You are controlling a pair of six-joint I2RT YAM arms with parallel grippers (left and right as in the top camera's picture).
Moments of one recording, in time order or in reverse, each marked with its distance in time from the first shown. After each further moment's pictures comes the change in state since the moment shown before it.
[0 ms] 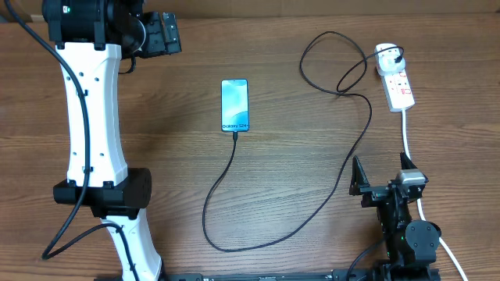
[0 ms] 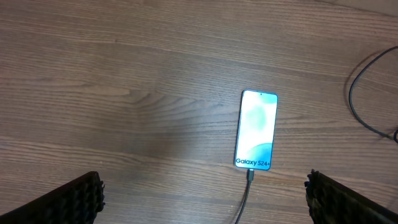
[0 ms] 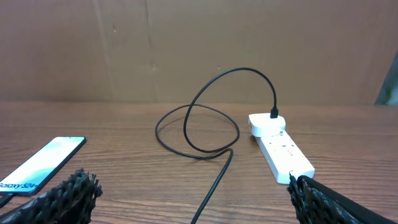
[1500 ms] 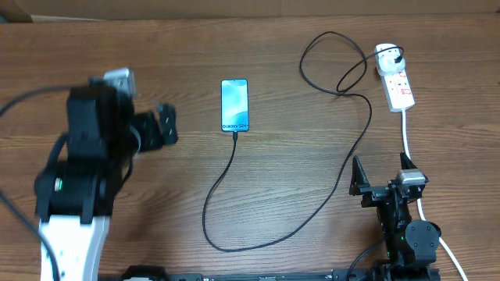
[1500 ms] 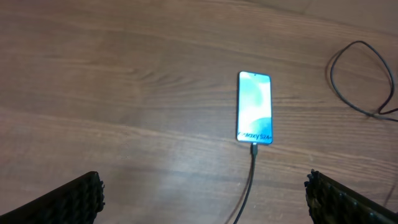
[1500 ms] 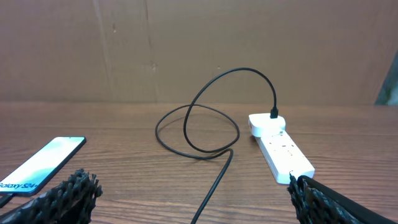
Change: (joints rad) left arm 0.016 -1.042 -1.439 0.699 0.005 0.000; right arm 0.000 0.000 0.000 0.000 0.000 0.000
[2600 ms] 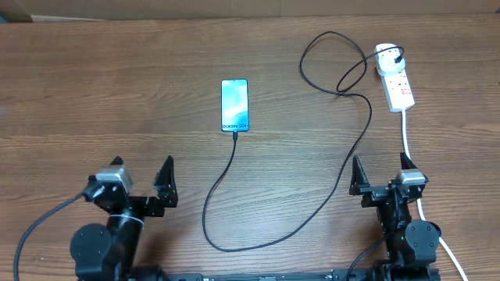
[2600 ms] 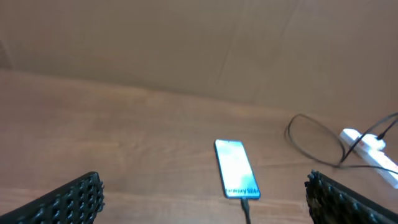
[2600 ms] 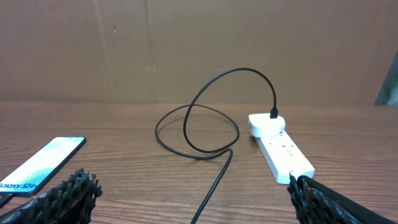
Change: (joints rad) left arm 0.129 -0.851 -0.804 0.577 0.172 0.061; right arm 0.000 0.000 0.000 0.000 0.000 -0.001
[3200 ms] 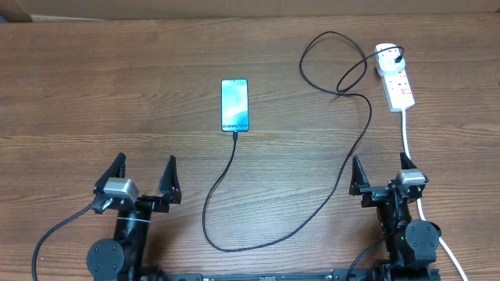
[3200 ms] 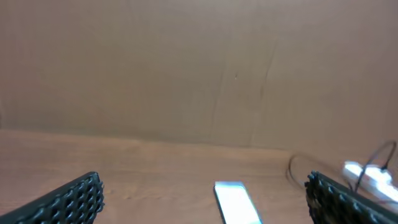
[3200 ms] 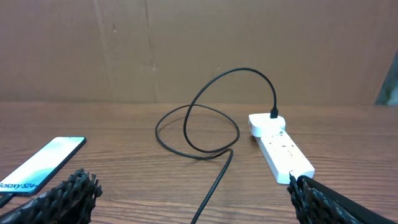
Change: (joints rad) left arm 0.000 -0.172 -0.300 0.391 0.006 0.004; right arm 0.000 0.000 0.000 0.000 0.000 0.001
